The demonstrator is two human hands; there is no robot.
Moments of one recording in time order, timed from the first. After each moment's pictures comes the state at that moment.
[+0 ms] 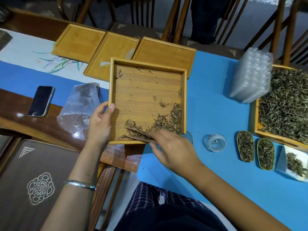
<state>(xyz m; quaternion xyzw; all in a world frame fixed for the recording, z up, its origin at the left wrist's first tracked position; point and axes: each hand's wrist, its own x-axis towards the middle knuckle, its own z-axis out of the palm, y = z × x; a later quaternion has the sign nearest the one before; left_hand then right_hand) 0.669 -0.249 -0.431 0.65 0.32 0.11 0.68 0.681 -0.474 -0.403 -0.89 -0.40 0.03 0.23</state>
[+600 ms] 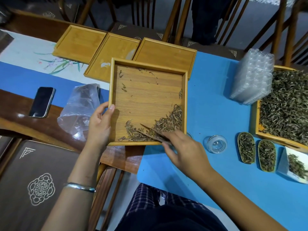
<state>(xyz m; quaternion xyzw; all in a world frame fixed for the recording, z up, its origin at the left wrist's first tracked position) 0.669 -0.247 -0.427 0.66 0.32 0.09 0.68 0.683 -0.496 -0.405 -0.92 -0.32 0.04 0.25</state>
